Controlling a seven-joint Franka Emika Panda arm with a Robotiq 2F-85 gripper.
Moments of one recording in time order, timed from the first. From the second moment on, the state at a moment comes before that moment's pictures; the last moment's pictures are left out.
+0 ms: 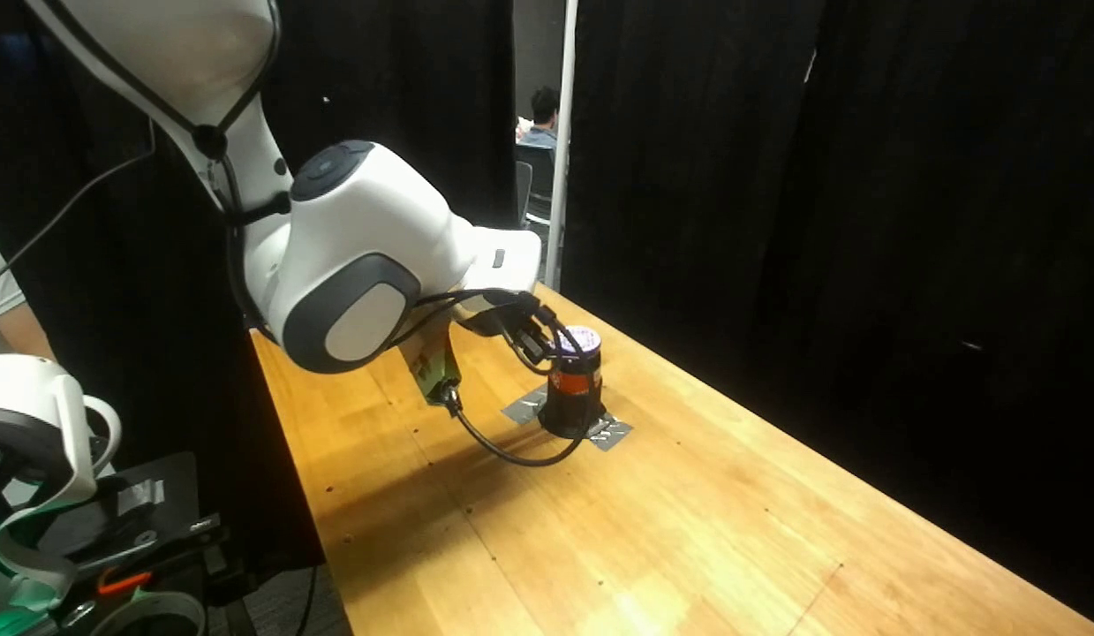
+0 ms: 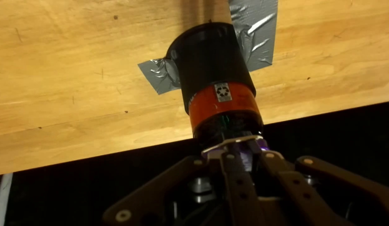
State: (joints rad) arm 0.06 0.32 0.11 -2.53 0.01 3.62 0.19
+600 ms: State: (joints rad) arm 0.05 0.32 0.12 -2.62 0.02 3.91 0.23
